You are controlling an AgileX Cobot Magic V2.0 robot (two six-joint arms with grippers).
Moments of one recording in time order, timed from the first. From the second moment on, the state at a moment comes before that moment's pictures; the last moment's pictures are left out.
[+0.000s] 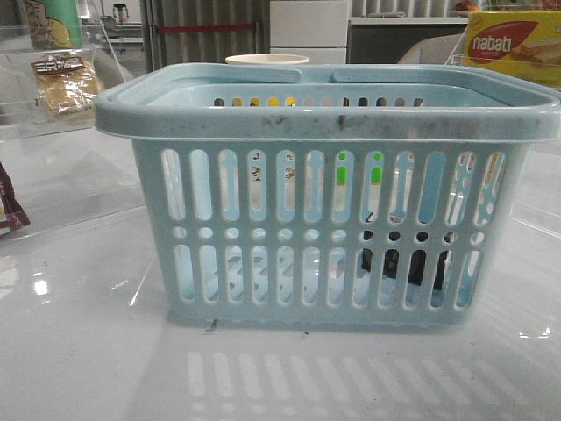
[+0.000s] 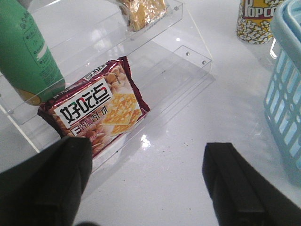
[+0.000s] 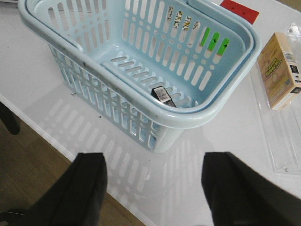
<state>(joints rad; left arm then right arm) -0.08 0.77 -0.68 0.00 0.53 0.10 0.36 0.53 -0.80 0.17 0.89 -0.29</state>
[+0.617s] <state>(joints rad) -0.08 1.56 -1.23 -0.07 0.42 0.08 0.36 0.53 -0.80 0.17 0.89 -0.29</state>
